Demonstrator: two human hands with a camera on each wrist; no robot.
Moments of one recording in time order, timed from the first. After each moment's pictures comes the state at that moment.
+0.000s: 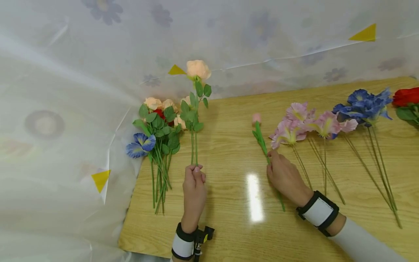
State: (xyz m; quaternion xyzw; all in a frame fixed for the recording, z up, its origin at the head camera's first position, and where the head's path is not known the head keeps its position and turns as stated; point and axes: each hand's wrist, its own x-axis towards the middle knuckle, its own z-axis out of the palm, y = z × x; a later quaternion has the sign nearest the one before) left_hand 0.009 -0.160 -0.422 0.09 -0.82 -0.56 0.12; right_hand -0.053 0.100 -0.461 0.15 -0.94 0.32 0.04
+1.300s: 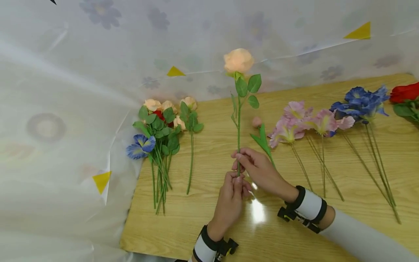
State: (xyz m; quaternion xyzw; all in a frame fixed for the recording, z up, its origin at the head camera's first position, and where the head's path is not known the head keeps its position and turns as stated) left_hand 0.026 -0.089 -0.436 -0.08 -0.79 -0.60 -0.01; right_hand -0.049 0.050 -0.405 0.20 -0.74 0.63 -0.10
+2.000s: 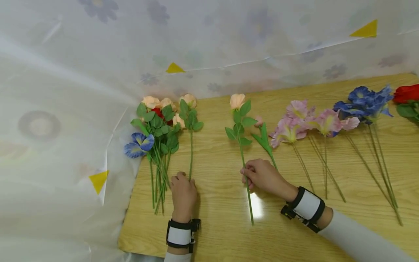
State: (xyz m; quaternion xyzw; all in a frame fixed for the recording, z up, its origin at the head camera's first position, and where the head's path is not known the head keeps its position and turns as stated) left_hand 0.004 -0.206 -0.461 0.16 -0.96 -0.21 0.06; right_hand -0.055 0.055 -0.440 0.16 -0.83 0.49 -0.22
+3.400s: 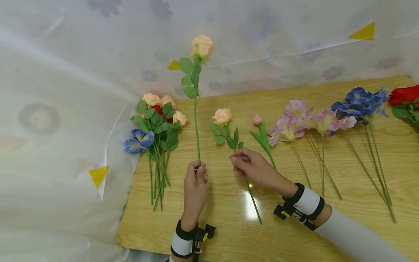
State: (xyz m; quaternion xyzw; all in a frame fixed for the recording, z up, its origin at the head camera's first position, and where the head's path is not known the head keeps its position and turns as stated) left_hand 0.013 -0.158 -0.417 0.06 -0.79 -0.61 0.09; right_hand -0.055 0.044 -0.410 0.14 -0.72 0.64 -0.24
